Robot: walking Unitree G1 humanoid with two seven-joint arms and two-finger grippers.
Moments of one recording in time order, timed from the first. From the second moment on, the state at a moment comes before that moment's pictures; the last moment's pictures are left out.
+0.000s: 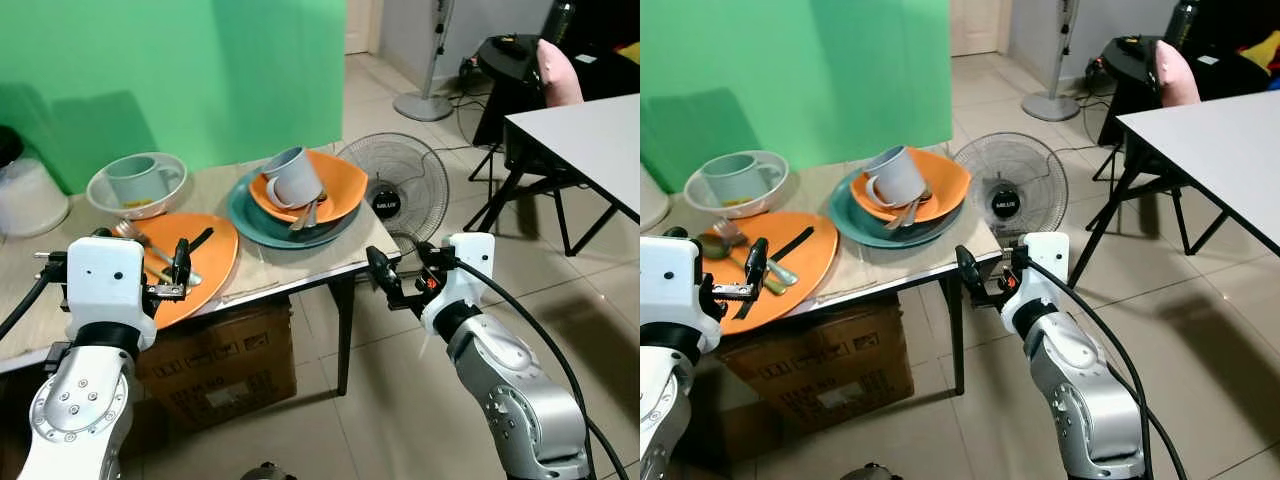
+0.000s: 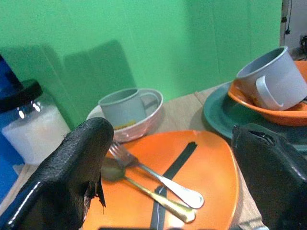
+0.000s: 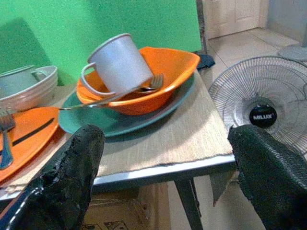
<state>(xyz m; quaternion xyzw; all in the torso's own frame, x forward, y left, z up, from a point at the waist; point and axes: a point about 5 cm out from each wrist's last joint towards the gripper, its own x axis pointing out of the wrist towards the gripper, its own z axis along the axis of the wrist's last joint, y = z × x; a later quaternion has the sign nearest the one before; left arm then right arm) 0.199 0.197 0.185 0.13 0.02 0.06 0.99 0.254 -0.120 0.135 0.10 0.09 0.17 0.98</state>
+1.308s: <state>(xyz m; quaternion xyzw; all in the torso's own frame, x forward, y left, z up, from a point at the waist) 0.217 0.185 0.189 0.10 0.03 -0.05 0.99 0.265 -0.122 0.143 0.06 0.09 0.20 0.97</state>
